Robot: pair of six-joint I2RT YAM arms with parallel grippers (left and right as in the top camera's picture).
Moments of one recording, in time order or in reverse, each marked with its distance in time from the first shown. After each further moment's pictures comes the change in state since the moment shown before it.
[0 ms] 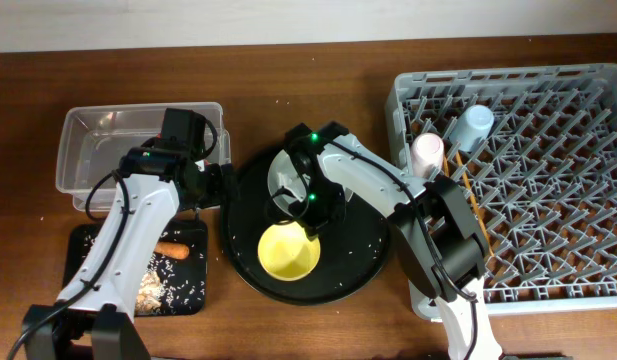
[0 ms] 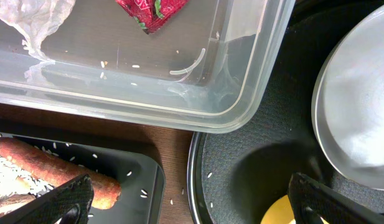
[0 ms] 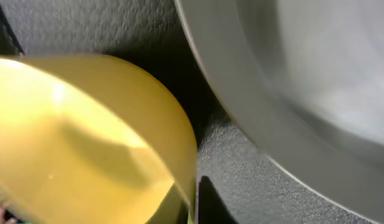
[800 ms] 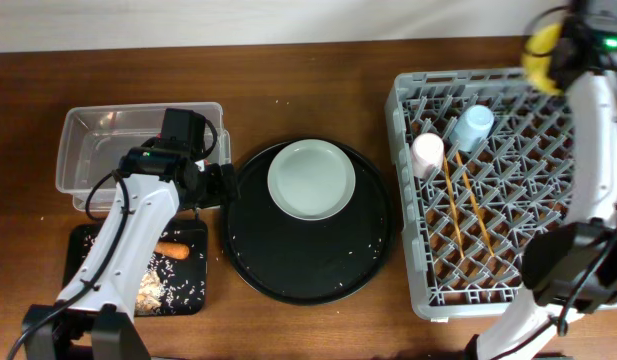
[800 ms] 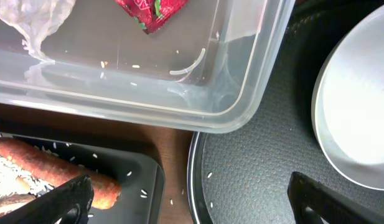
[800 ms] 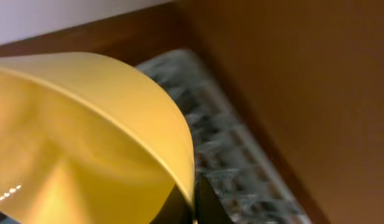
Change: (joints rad) left arm 0.000 0.000 0.000 0.000 0.000 0.000; right arm -0.882 -0.256 0.378 0.319 1.011 0.139
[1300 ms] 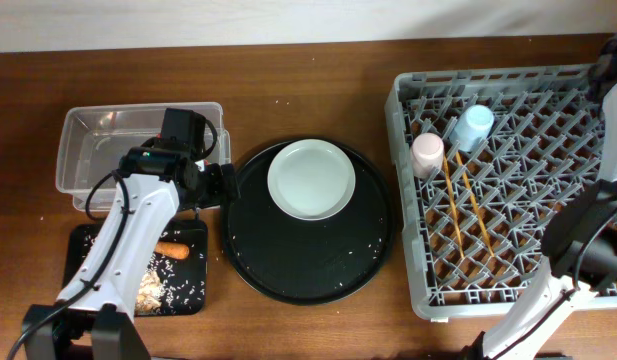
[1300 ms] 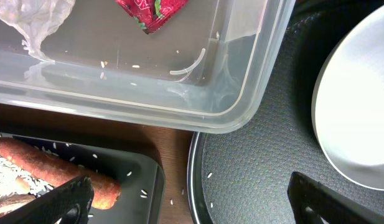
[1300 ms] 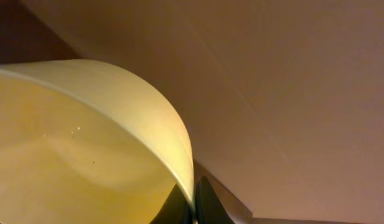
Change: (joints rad) left arm 0.000 0.000 0.000 0.000 0.000 0.000; right arm -0.181 0.206 -0.013 0.132 0.364 -0.113
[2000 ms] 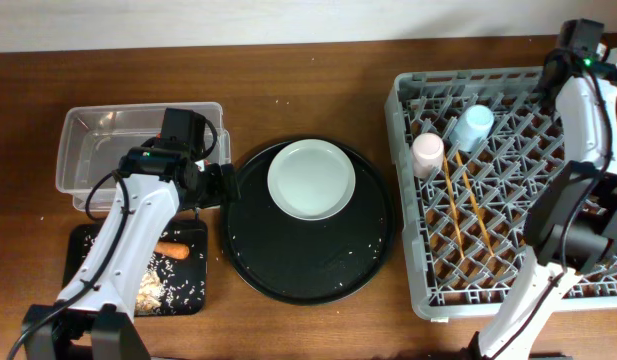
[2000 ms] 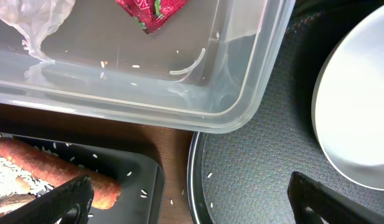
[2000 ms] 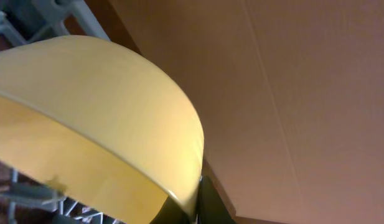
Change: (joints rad) left arm 0.000 0.000 0.000 0.000 0.000 0.000; right arm 0.124 0.073 -0.079 0.001 0.085 -0.048
